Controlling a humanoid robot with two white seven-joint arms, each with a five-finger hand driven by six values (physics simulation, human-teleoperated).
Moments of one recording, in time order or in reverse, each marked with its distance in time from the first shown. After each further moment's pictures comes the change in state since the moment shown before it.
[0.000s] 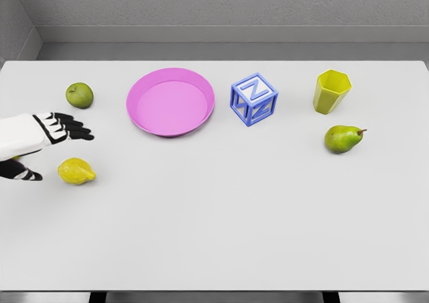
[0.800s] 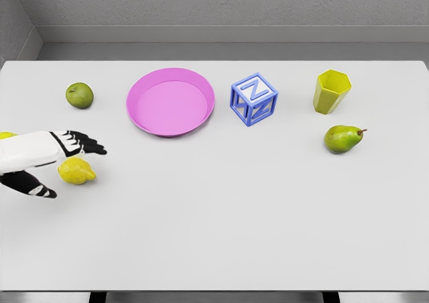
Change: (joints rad) left arm -0.009 -0.103 -0.001 -0.001 0.115 0.089 -0.160; right arm 0.000 0.000 0.000 0.000 0.000 0.000 0.000
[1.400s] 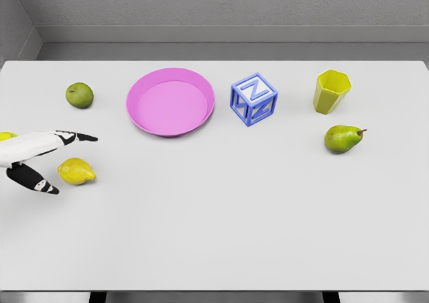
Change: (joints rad) left arm 0.006 -0.059 -0.012 0.000 0.003 0.345 -0.001; right arm 0.000 0.000 0.000 0.000 0.000 0.000 0.000
